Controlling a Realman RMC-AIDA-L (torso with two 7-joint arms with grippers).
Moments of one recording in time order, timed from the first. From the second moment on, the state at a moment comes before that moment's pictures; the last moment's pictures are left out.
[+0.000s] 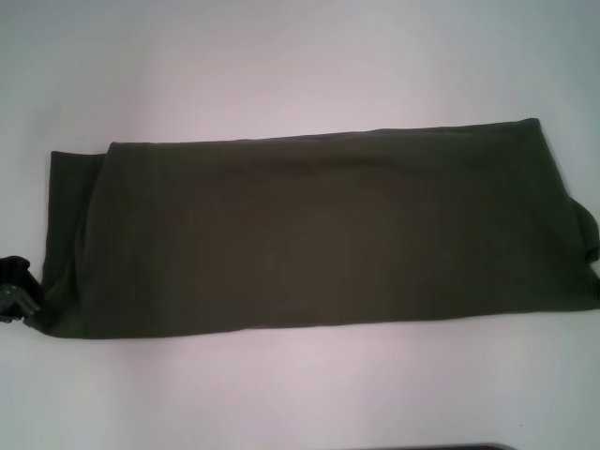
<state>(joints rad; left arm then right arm) -0.58 -1.94 -2.38 -0.83 -0.46 1.79 -2.72 0.56 1.90 -0.63 -0.75 -2.75 -1.74 2.52</state>
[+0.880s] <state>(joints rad) -0.56 -1.92 -2.48 -0.93 -0.47 1.81 -2.72 0.58 1.86 -0.52 -0.82 -2.69 -1.80 2.50</state>
